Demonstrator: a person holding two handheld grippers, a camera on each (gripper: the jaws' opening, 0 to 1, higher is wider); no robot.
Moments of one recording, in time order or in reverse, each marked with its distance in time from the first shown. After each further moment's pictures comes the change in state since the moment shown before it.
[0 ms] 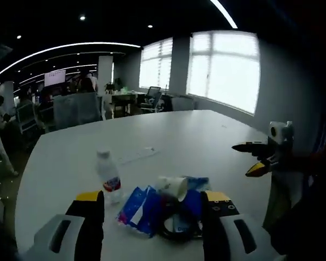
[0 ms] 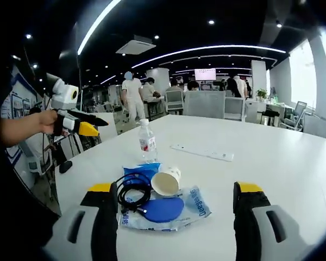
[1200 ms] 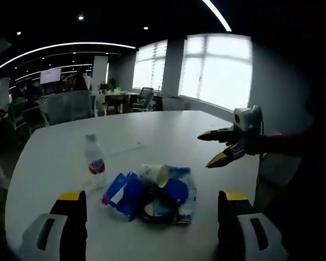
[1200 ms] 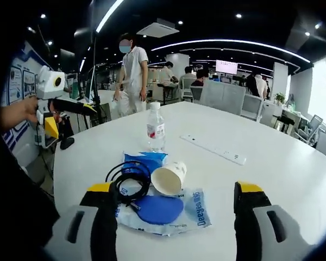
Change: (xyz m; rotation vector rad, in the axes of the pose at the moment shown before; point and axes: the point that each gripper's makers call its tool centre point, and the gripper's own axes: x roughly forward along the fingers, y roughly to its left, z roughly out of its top) left arm -0.027 -0.036 -0.033 -0.022 -0.011 -0.083; right arm 0.050 0.005 -0.011 -0.166 0.124 0.104
